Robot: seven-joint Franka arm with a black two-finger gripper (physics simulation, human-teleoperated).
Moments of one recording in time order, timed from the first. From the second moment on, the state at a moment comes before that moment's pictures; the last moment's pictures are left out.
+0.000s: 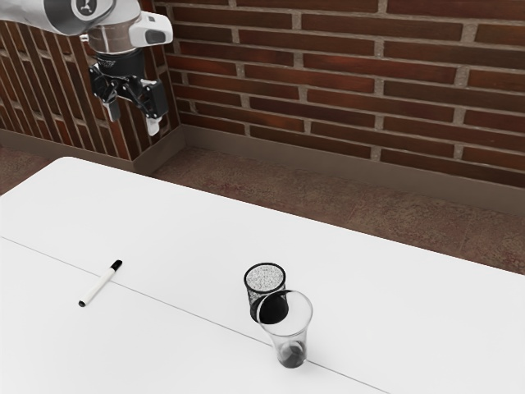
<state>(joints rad) 0.11 -0.03 -0.12 -1.56 0.13 1.56 0.01</state>
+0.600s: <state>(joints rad) 0.03 0.08 0.10 -1.96 0.09 1.76 -0.01</state>
